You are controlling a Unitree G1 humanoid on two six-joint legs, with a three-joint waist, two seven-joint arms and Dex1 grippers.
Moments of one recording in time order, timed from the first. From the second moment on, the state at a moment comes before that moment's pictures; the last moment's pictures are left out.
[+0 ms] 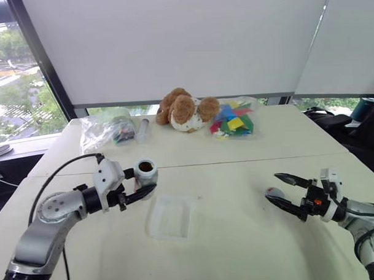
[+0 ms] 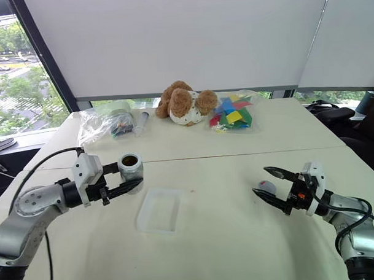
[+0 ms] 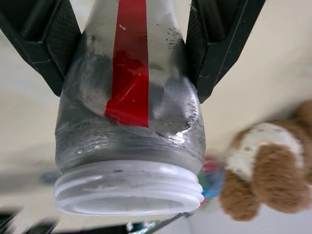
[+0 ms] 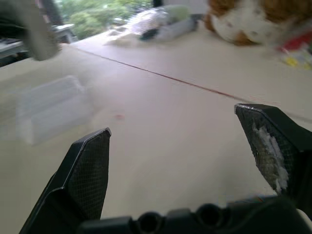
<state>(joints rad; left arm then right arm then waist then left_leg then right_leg) -0.25 0.75 0.13 -0.27 -0.34 0.19 -0.86 -0.15 -0.72 -0.29 0.05 0.57 0.06 1.23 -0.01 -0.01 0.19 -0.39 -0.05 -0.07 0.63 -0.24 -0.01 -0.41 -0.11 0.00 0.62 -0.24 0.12</state>
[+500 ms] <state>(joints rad) -0.29 0.79 -0.01 -0.11 0.46 -0.56 -0.45 -0.06 -0.73 -0.18 -0.18 0.58 0.17 1.21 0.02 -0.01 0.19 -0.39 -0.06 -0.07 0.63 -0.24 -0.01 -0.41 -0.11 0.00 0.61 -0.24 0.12</state>
